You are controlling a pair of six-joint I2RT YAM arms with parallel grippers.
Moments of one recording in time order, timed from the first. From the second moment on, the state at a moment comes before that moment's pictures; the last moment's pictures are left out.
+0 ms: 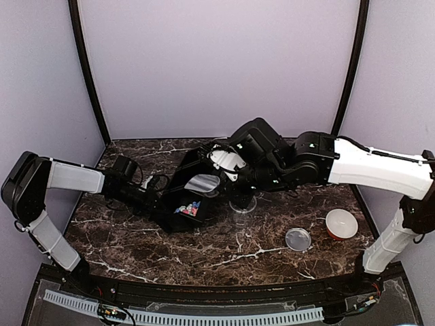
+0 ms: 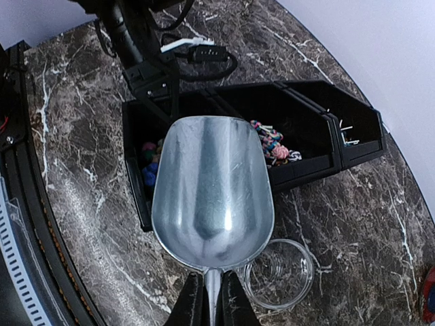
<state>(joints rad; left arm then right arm) -0.33 1.60 0.78 -0.24 0.72 -0.45 1.19 1.57 1.52 -0.72 0.21 -0.01</state>
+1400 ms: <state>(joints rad) -0.44 1.54 0.98 -0.62 0.18 -0.17 1.23 2.09 1.94 -1.04 0.23 -0.16</state>
